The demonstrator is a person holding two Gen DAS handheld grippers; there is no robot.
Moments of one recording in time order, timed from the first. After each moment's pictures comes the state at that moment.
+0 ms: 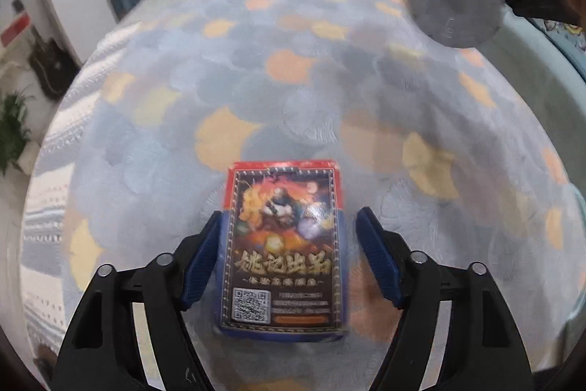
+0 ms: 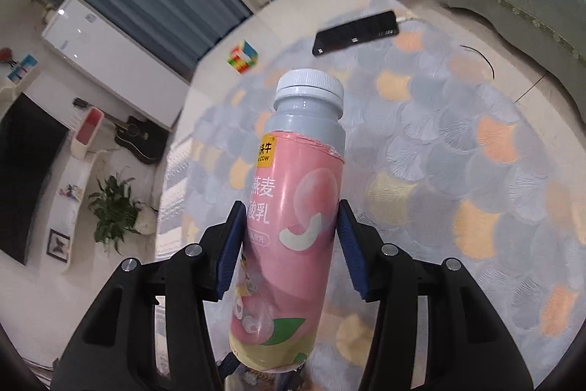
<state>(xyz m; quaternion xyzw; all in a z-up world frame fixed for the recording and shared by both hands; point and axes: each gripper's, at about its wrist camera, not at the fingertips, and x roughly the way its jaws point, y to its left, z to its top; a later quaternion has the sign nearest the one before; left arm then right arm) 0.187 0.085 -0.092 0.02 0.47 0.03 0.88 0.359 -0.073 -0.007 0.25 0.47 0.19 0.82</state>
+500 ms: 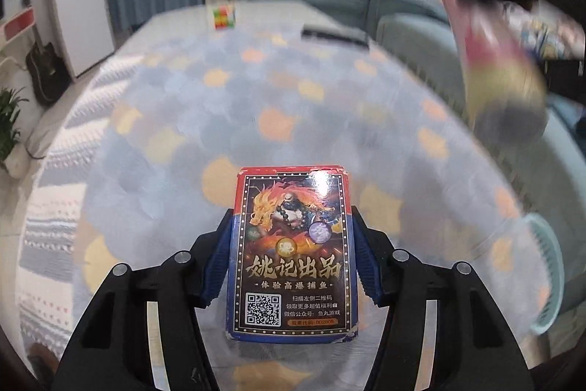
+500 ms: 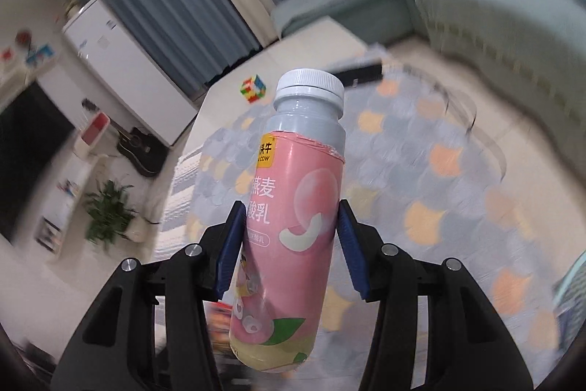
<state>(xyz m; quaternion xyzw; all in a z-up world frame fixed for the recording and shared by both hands) 0.154 0.092 -0.034 -0.05 0.39 -0.01 0.92 0.270 -0.107 0.044 0.19 0.38 0.18 0.89</state>
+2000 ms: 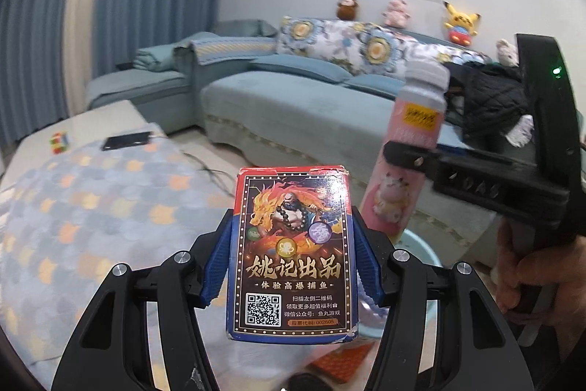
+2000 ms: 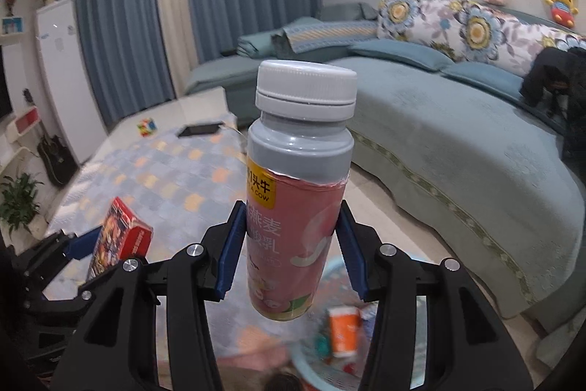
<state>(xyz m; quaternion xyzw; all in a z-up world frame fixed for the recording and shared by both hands) 0.048 -0.166 0.032 0.04 0.26 -0.29 0.92 0.044 -0.358 0.038 0.08 0.29 -0.01 0.96</state>
